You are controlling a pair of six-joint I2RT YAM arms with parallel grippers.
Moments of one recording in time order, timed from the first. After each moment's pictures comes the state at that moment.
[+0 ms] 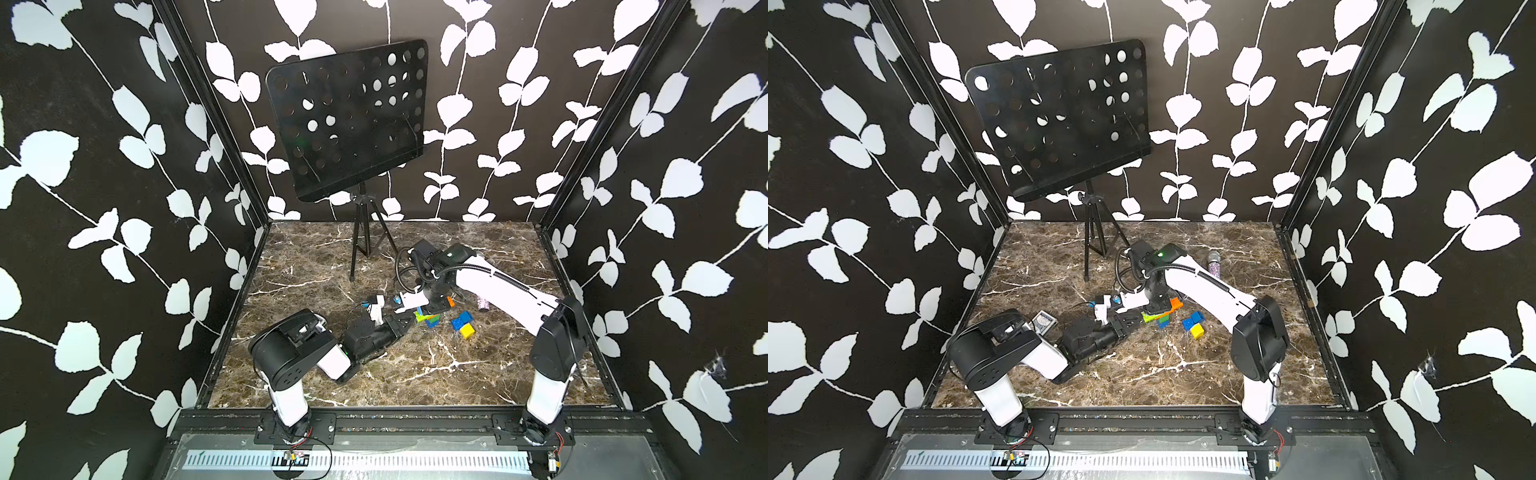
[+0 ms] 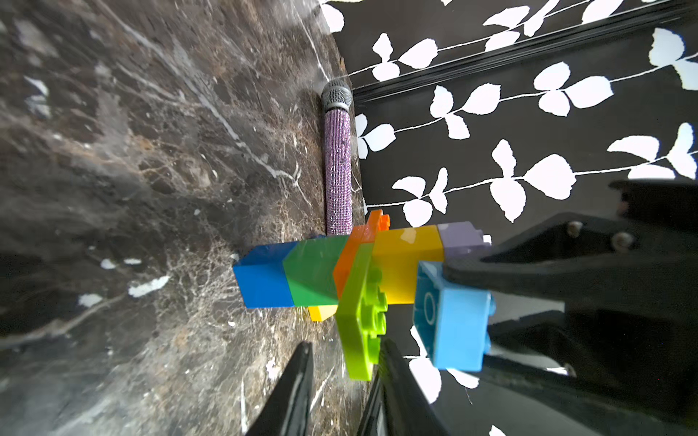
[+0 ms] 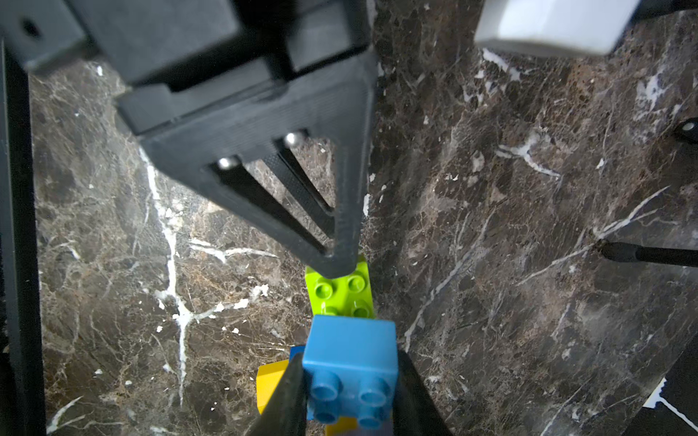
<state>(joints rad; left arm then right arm) -0.84 1.75 0.32 1.28 0.16 -1.28 0.76 1.86 1.71 -1.22 -0.09 -1.15</state>
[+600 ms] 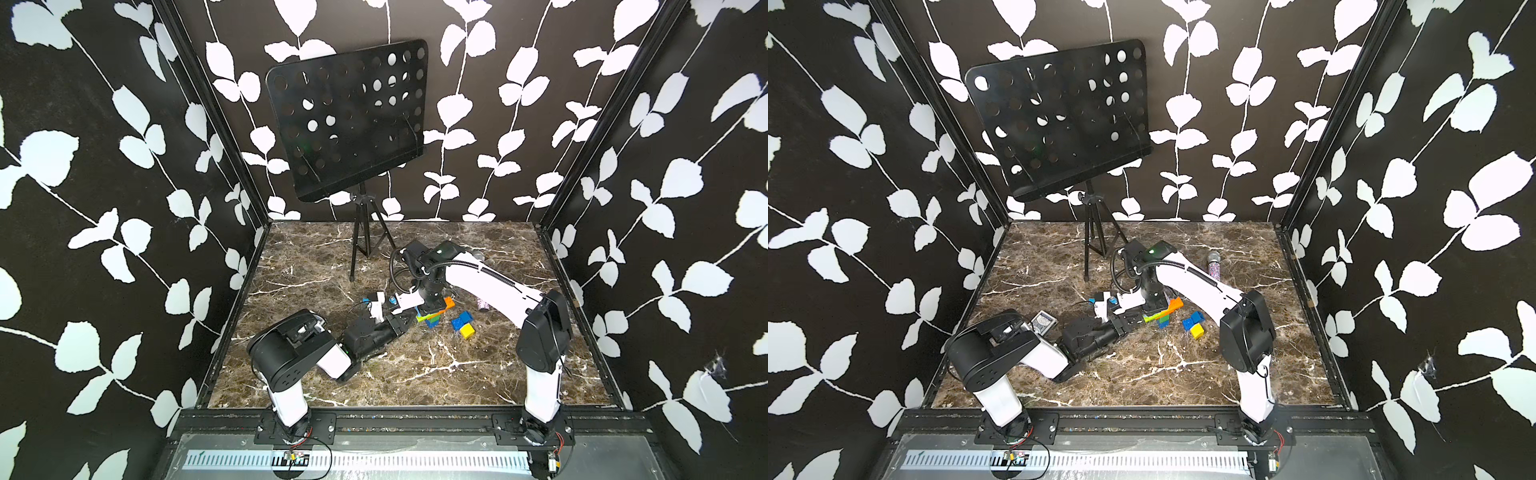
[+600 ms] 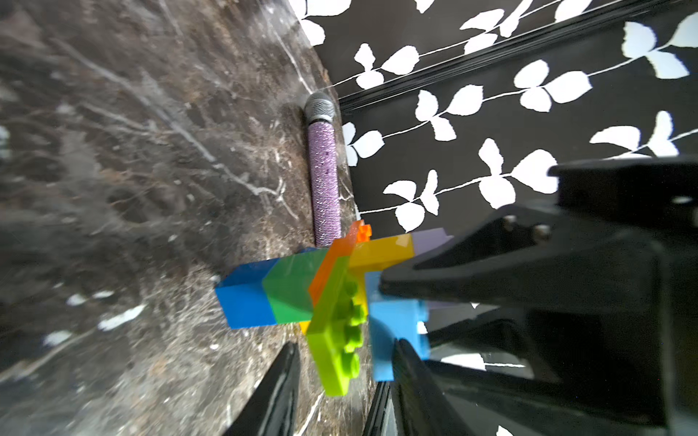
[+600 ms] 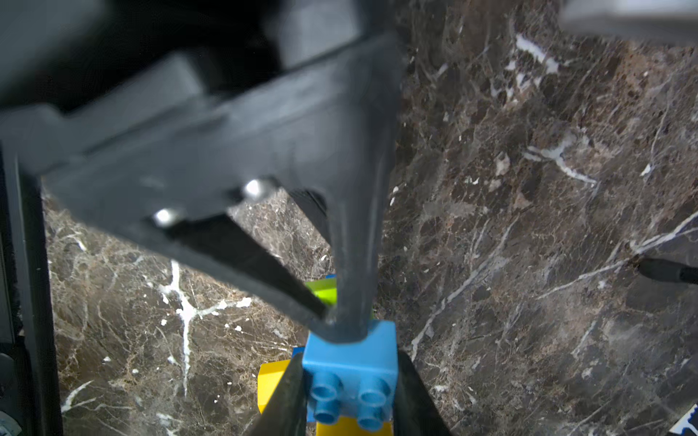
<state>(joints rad) -0.83 1.74 0.35 1.29 0.18 -1.23 0.77 1.95 1.79 -1.30 -0.08 -1.16</state>
